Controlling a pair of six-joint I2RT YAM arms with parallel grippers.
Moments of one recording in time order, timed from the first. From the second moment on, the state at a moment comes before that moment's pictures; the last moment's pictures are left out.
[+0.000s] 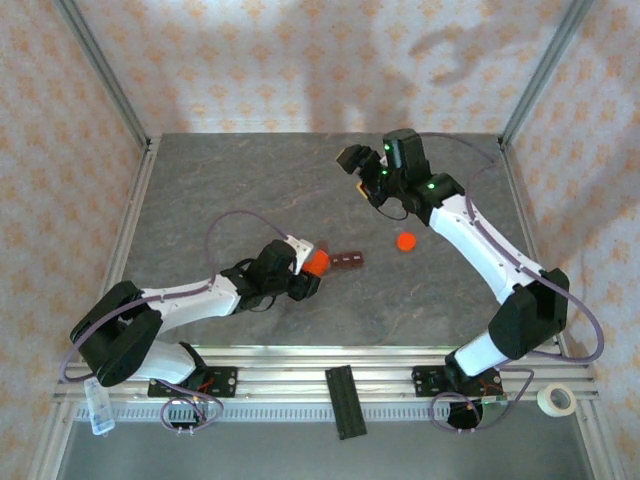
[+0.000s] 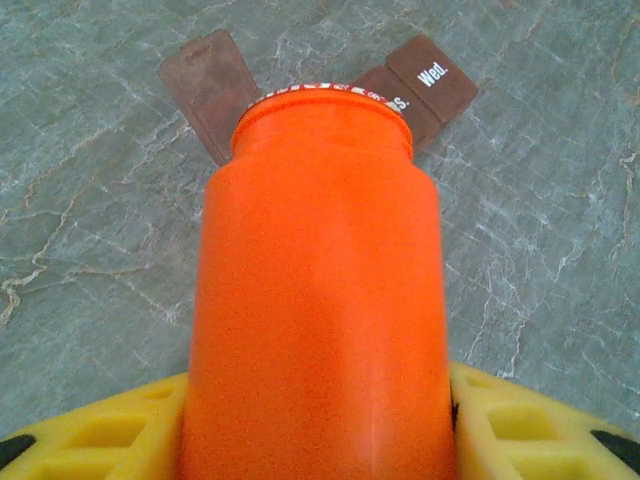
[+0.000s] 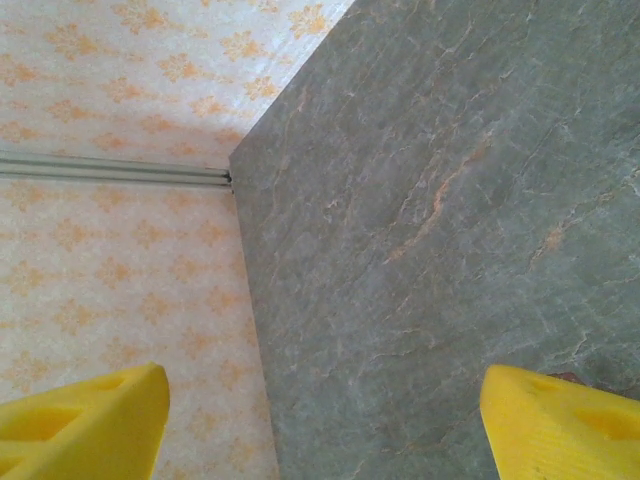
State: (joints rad) left arm -0.72 1.38 0.61 0.00 0.05 -0.27; right arm 0.48 1.51 1.43 -0.48 -0.23 1.13
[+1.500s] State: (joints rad) left arm -0.72 1.43 0.69 -0.13 0.06 -0.27; right arm 0.42 1.48 1.25 -0.49 -0.20 0.99
